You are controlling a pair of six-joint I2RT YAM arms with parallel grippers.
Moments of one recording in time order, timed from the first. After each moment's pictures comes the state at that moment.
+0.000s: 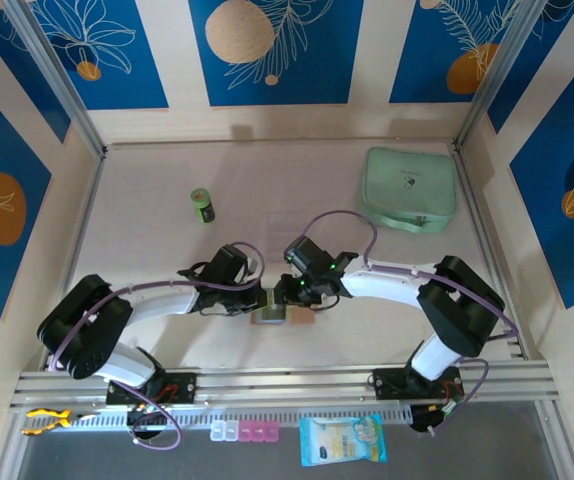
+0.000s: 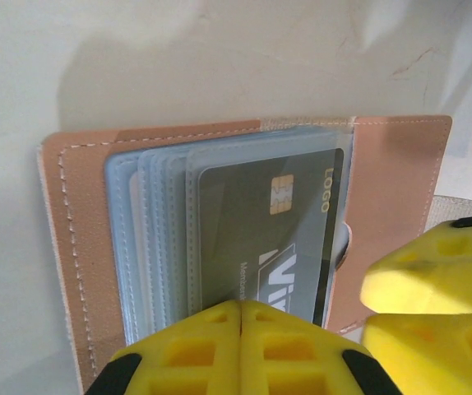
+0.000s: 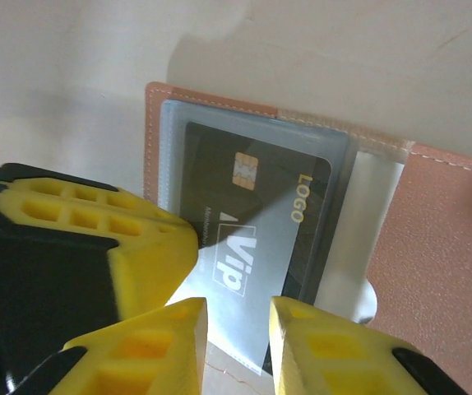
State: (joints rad) left arm -0.71 1.46 0.59 -0.11 0.42 -0.89; right arm 0.87 1.60 0.86 -0.33 -0.30 0.85
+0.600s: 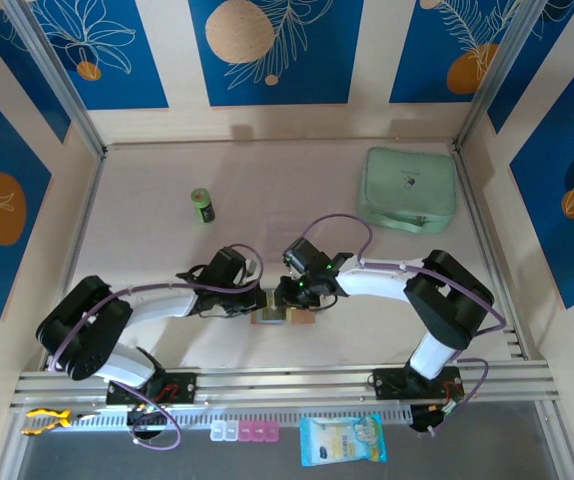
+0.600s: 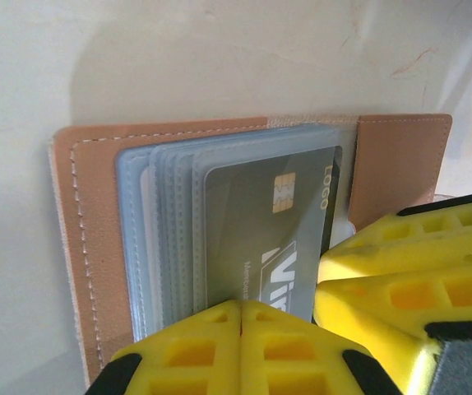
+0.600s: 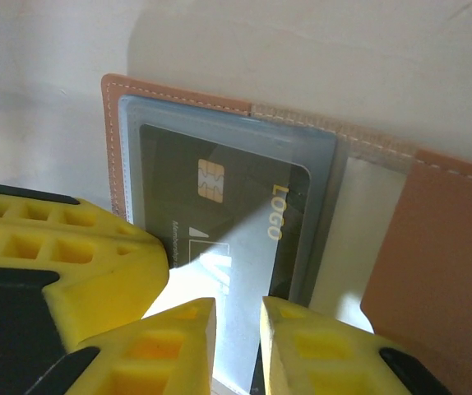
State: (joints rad) left arm -0.71 1.45 0.55 -0.06 0.42 -0.90; right arm 0.85 1.66 0.86 -0.30 -0.34 0.86
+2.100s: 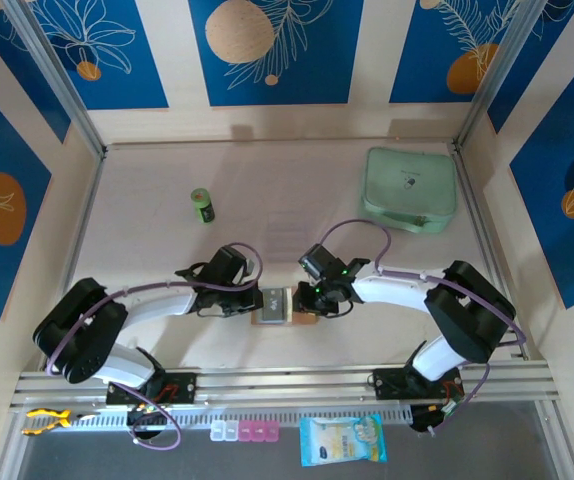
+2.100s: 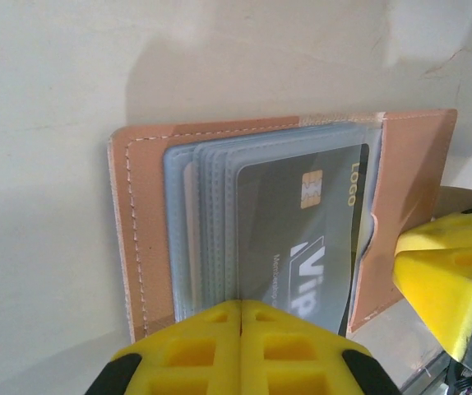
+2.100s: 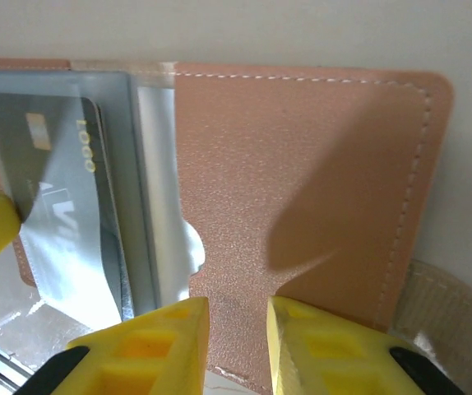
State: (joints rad) left arm -0.71 1.43 0.58 -0.17 0.37 -0.86; right arm 0.82 1.53 0.74 -0.38 -0.26 0.88
